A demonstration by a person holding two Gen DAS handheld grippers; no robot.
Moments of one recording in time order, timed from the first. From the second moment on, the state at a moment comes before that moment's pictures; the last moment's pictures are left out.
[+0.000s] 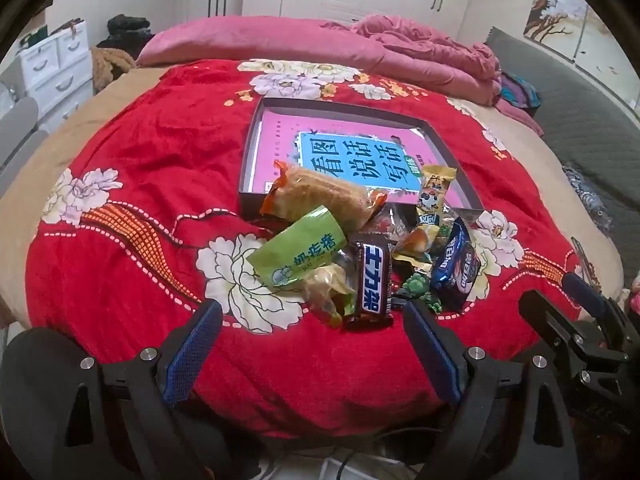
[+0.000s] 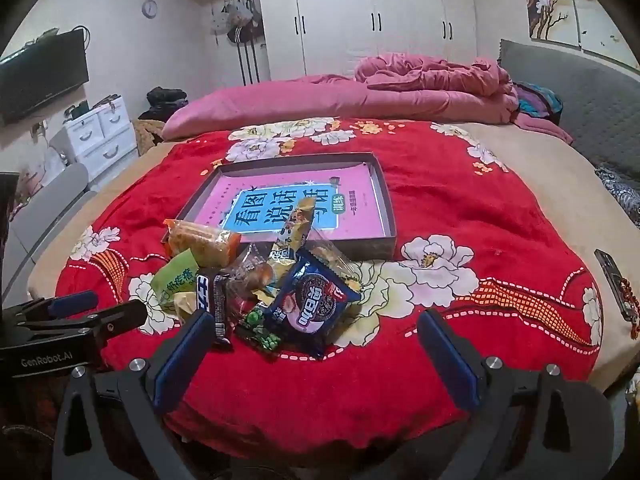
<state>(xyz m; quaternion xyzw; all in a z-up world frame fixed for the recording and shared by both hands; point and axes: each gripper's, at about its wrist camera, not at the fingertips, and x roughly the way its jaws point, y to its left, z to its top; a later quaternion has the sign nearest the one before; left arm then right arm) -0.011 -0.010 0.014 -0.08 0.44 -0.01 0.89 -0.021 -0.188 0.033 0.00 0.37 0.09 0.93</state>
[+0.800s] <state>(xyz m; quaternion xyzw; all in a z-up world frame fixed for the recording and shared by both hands) -0.014 -0.011 0.016 -0.08 0.44 -0.02 0.89 -0.021 -0.188 0.033 0.00 0.37 0.09 0.93</state>
